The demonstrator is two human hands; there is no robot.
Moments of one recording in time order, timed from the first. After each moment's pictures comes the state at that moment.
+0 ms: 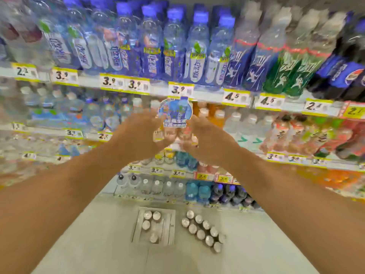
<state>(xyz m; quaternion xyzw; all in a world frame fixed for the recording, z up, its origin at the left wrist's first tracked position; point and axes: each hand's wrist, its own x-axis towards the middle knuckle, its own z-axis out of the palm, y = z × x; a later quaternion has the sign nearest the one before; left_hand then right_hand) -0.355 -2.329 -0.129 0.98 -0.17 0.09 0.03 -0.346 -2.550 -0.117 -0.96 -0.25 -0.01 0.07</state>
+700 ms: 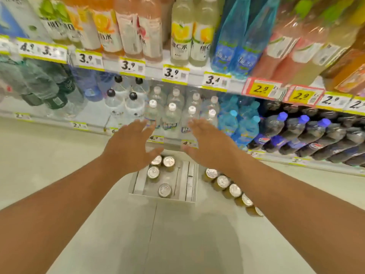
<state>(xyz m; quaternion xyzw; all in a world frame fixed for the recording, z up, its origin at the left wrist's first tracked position) -0.399 -2.242 -0.708 1.00 -0.08 -0.02 0.03 -0.363 -2.477 -0.675 -0.96 -0.24 0.12 0.07</state>
